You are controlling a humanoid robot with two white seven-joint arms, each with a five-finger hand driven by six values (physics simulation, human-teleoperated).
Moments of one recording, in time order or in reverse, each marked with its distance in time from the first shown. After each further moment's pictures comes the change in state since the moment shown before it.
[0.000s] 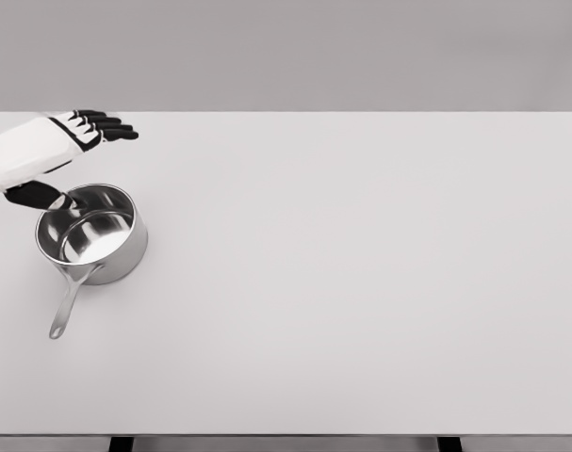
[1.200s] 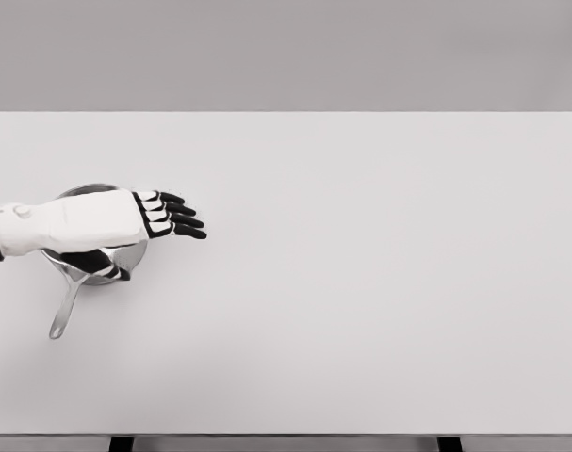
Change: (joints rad) left arm -0.347 0.168 -0.623 -0.139 0.076 -0.069 0.054; right arm 0.014 0.000 0.000 0.005 0.000 0.002 0.000
